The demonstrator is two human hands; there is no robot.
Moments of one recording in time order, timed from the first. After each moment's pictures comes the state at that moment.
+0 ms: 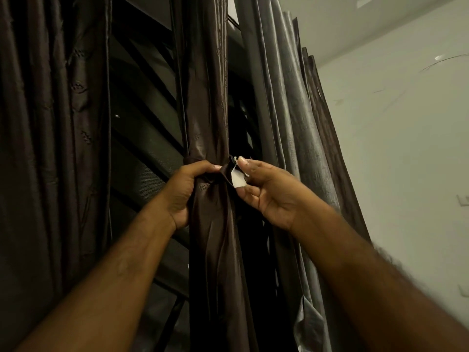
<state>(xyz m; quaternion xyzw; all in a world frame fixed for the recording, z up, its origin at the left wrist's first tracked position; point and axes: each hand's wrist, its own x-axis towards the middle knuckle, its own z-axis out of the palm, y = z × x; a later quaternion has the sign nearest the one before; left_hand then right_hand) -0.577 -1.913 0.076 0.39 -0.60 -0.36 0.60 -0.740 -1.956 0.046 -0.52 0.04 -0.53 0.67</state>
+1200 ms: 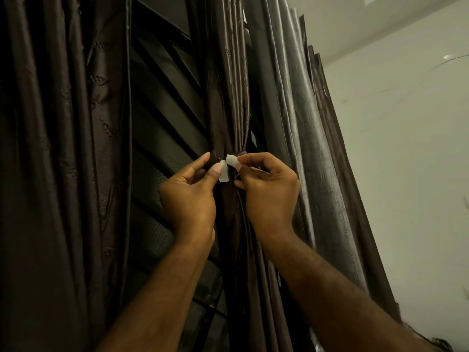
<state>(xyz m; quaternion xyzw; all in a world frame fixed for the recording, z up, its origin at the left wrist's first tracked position) -0.601 -1.909 0.042 0.32 -0.47 0.00 0.83 -0.684 -1.948 0.026 -0.54 0.08 -0.80 0.25</state>
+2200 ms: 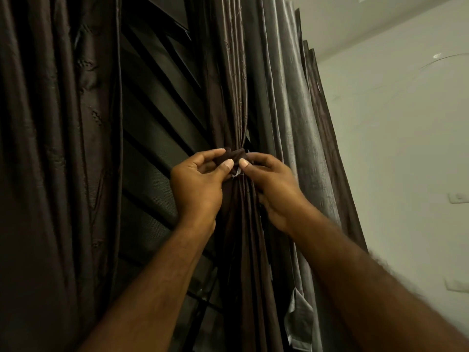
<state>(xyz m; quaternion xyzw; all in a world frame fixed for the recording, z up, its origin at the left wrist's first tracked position) -0.610 -1.915 0.046 0.35 -0.52 -0.05 0.78 -0.721 -1.973 0.030 -0.60 0.11 -0.62 0.49</state>
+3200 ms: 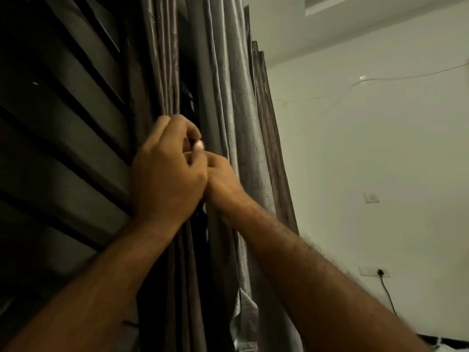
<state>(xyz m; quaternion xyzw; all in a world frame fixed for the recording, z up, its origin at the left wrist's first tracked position) -0.673 -1.941 0.042 0.36 -0.60 0.37 0.61 -0.752 -2.010 0.032 -0.71 0.21 -0.58 0.32</state>
